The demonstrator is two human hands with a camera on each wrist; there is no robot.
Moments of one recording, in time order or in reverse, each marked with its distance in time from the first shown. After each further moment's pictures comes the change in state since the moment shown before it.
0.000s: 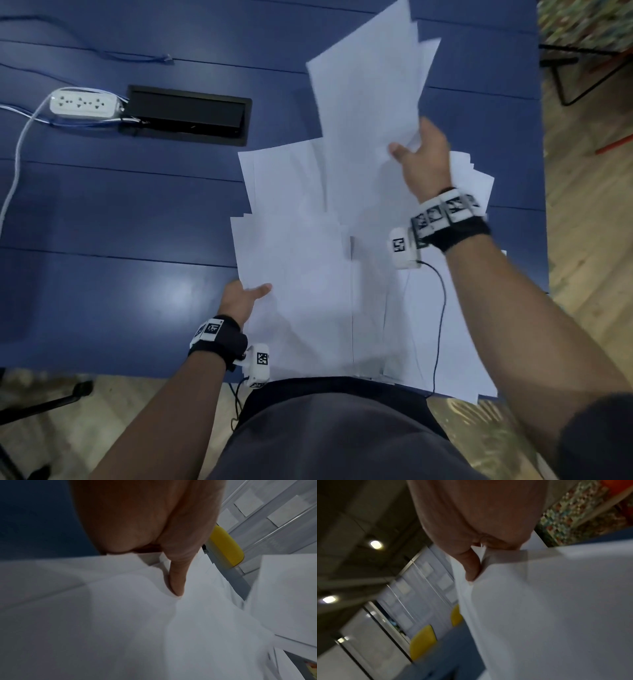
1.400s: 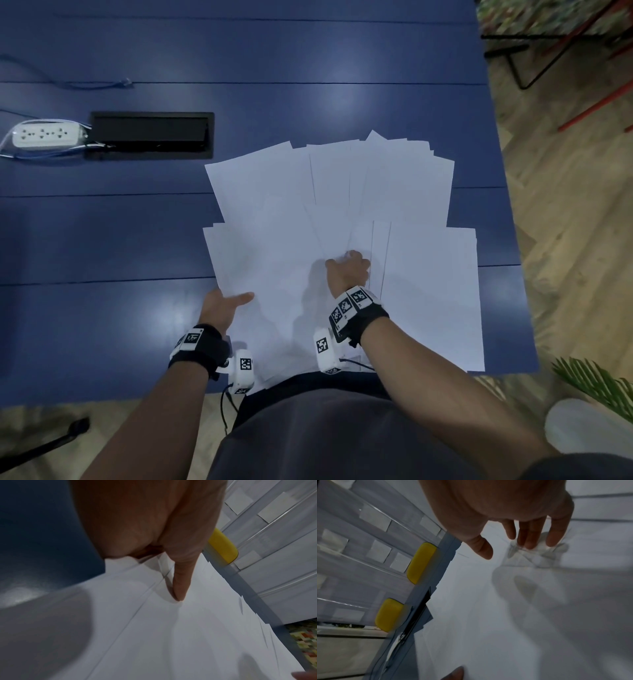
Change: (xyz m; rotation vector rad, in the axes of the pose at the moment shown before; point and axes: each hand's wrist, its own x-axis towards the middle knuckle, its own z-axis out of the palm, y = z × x) left_hand 0.000 -0.002 0.000 0.060 -0.009 0.067; right_hand -0.161 0.104 0.096 -0.104 -0.095 0.800
